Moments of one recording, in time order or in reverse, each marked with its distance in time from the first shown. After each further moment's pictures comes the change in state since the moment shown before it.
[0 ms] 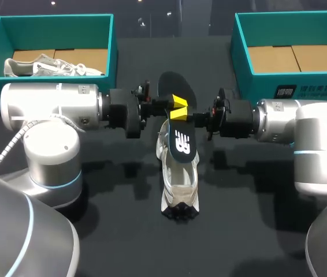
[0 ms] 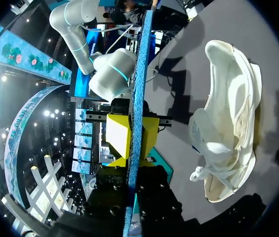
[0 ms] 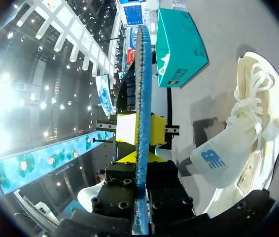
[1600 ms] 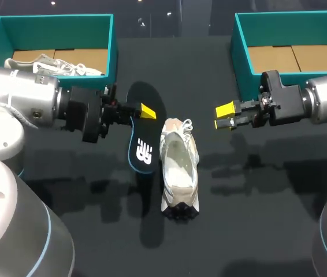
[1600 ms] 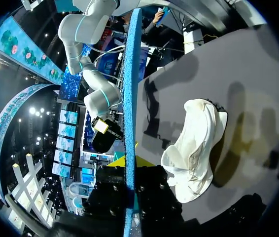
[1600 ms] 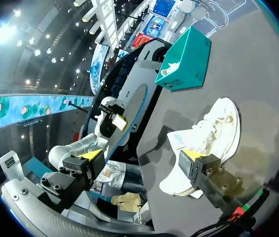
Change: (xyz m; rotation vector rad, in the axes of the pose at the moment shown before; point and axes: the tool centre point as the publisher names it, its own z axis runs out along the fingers) left arm -0.014 -0.059 -0.082 0.080 0.163 -0.097; right arm 0.011 -0.015 -0.101 0.137 -0.210 -0.417
